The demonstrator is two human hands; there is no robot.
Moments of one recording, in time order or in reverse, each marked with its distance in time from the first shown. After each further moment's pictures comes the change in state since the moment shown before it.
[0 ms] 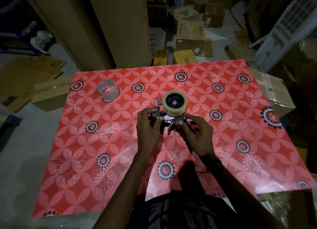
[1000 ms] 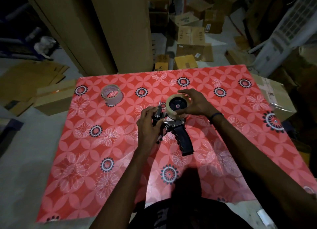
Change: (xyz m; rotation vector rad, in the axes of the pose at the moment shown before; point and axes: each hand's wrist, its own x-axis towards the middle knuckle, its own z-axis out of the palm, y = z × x) left_hand 0.029 -0.017 -0.005 0.160 -0.065 0.088; right_hand 0.146 -0.027 0.004 -0.425 -0.566 -0.062
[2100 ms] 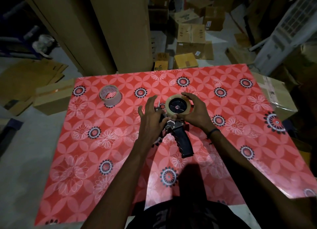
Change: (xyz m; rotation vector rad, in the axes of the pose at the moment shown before) left_hand 0.034 0.006 0.008 0.401 -0.189 0.204; right_hand -0.023 0.013 0.038 0.284 0.322 -0.025
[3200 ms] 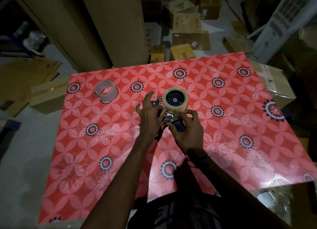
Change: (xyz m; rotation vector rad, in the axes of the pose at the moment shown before) left_hand -0.007 -0.004 0.016 -0.150 0.077 -0.037; right_hand -0.102 -0.017 0.051 -0.170 0.249 0.027
